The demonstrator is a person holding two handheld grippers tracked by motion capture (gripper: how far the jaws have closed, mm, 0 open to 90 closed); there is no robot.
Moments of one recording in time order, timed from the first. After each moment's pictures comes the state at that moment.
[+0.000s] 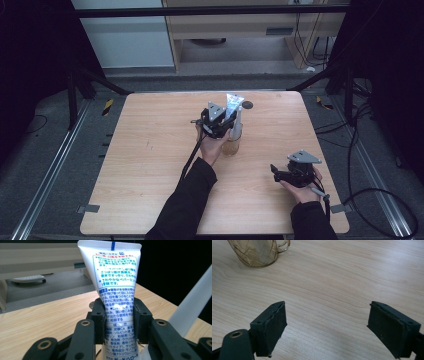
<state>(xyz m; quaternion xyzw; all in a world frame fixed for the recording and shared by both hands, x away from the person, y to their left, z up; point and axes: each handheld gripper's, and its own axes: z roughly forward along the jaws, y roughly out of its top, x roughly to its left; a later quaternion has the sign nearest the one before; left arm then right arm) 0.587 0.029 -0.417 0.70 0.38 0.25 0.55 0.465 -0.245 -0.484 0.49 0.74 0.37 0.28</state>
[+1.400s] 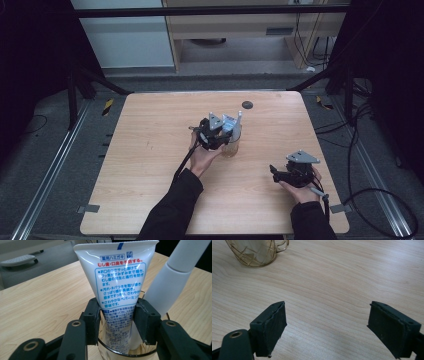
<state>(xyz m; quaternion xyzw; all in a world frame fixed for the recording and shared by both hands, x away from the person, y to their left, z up) 0.565 0.046 -0.430 0.79 0.35 0.22 0.45 0.465 -0.242 -0.483 0.48 0.75 0.36 0.28</state>
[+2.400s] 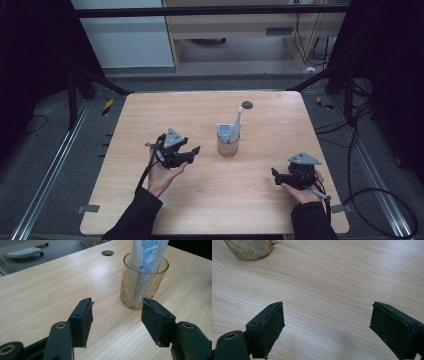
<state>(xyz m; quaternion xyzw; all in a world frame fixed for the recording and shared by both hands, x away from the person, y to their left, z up) 0.498 0.166 -0.423 0.79 0.36 0.22 0.44 0.459 -0.247 -0.484 0.49 0.75 0.35 0.27</state>
